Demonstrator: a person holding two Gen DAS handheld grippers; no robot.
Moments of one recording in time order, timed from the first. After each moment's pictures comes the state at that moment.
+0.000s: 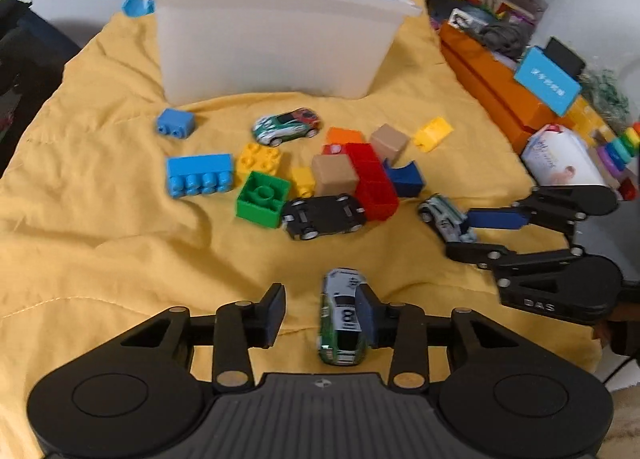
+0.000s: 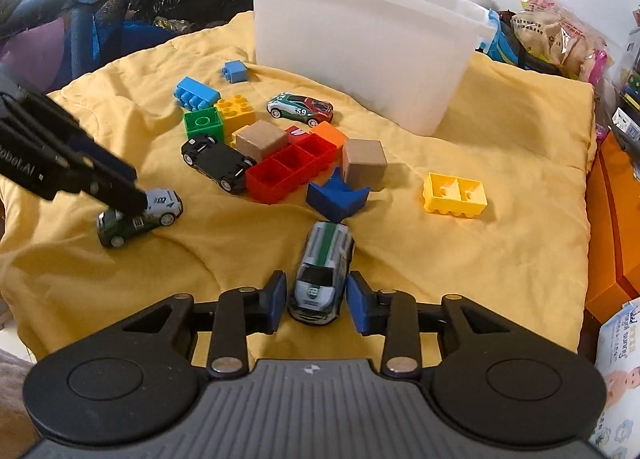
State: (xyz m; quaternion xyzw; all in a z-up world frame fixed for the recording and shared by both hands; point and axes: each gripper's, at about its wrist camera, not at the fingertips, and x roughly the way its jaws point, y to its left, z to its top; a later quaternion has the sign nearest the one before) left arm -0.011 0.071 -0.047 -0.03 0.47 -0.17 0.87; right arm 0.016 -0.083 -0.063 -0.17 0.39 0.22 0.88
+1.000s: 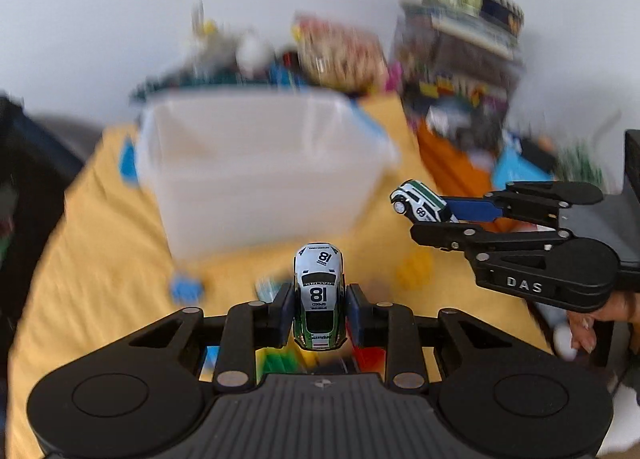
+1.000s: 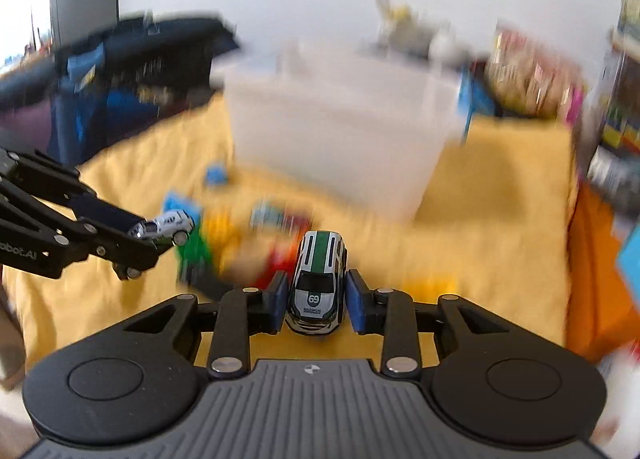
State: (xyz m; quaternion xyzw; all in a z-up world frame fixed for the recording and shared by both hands) left arm 0.042 0.088 0.047 -0.02 0.35 -0.19 0.92; right arm 0.047 -0.070 0.006 -0.12 0.32 0.21 0.92
